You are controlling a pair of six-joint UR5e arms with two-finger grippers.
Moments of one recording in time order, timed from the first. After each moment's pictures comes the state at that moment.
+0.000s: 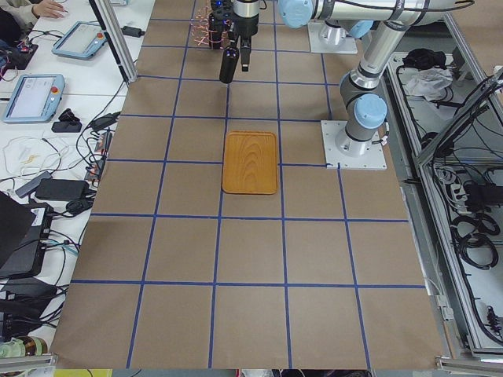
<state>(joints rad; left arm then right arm) -1.46 -1.48 -1.62 -1.60 1.60 0.10 2.05 -1.25 1.43 -1.85 -1.60 0.73</state>
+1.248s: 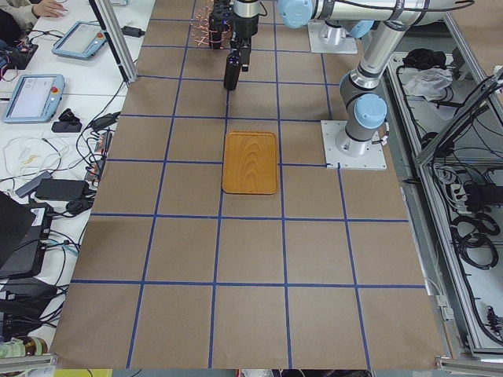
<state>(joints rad) -1.46 -1.48 -1.62 -1.60 1.60 0.10 2.07 -1.21 1.43 -1.84 -1.59 0.73</state>
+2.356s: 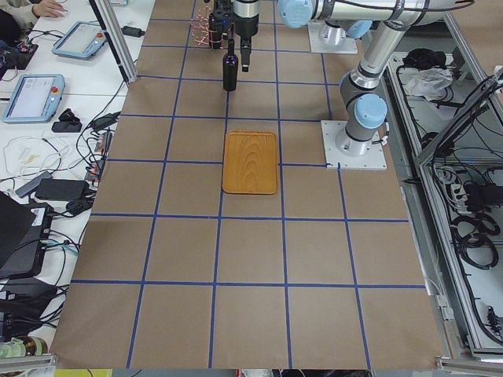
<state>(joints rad) -1.46 -1.48 -1.61 -1.60 1.60 0.10 1.94 -1.26 1.34 -1.74 -1.60 0.47</state>
